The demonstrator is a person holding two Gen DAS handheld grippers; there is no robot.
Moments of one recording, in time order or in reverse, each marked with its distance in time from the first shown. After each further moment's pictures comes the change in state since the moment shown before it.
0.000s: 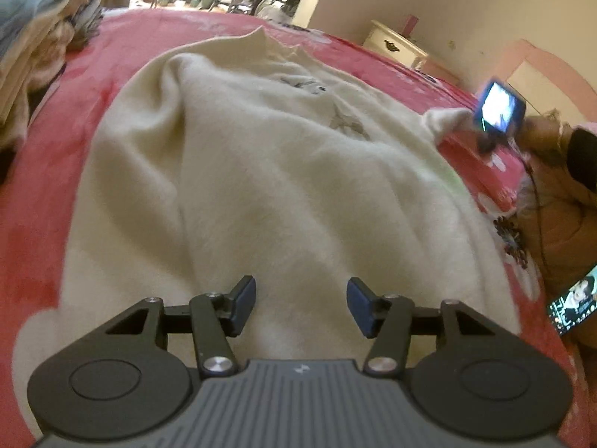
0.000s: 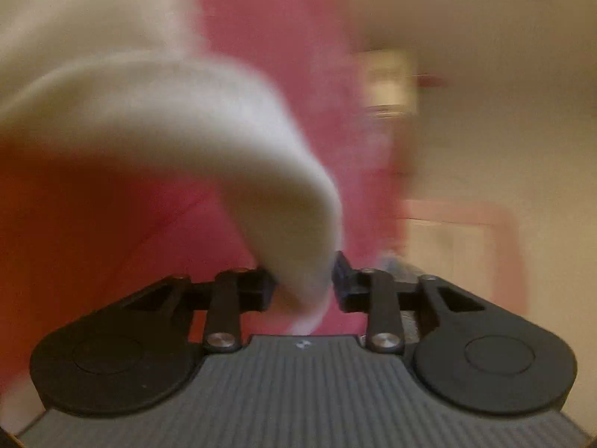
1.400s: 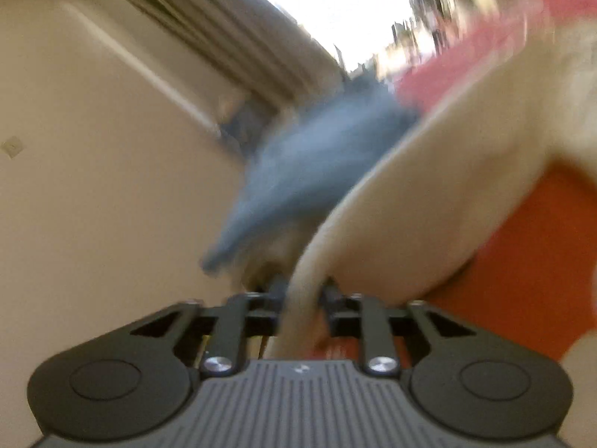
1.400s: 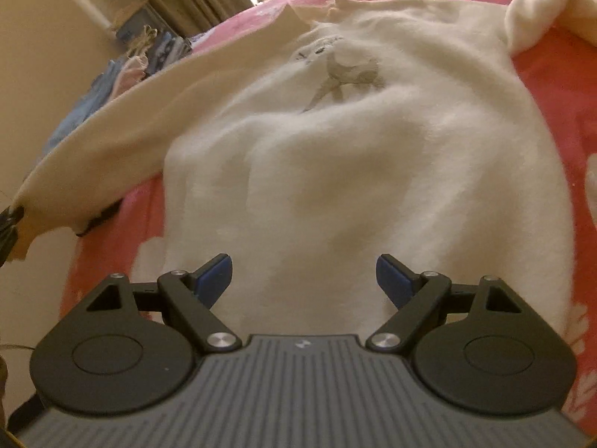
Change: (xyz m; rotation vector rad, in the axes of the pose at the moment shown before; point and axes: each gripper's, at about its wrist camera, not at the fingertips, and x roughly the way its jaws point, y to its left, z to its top) left arm -0.097 0.109 0.028 0.374 -0.041 1.128; right arm -0.266 0.075 -0.118 1.099 -0.395 1.267
